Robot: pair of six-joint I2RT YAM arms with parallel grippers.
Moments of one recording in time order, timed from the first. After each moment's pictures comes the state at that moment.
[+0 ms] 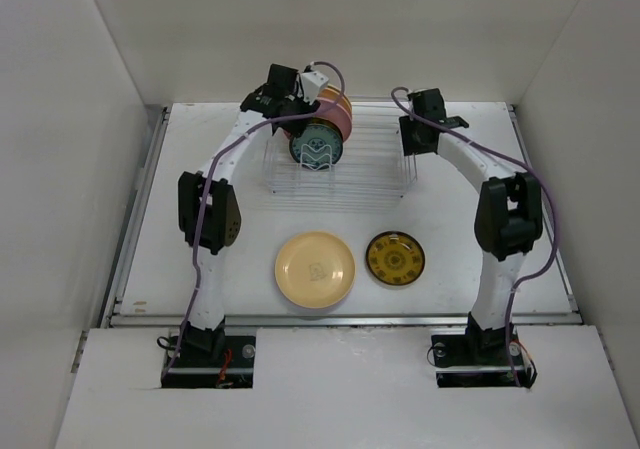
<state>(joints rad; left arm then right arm) -0.36 2.14 2.09 -0.68 0.08 0.34 0.24 2.03 1.70 -0.51 0.22 0.02</state>
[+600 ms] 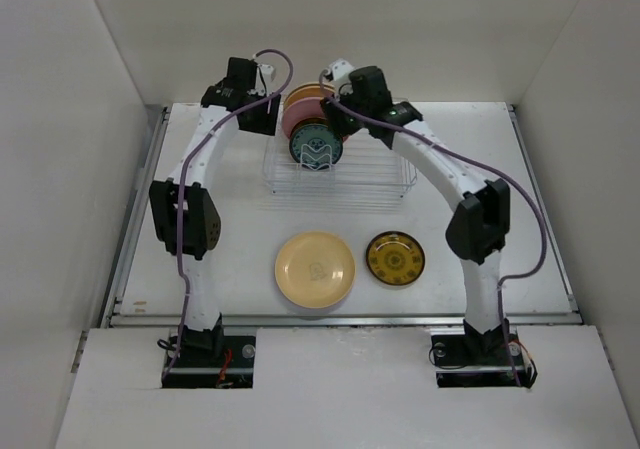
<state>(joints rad) -0.21 2.03 2.04 -0.83 0.02 0.04 0.52 2.03 2.06 -0.50 0.00 -0.13</state>
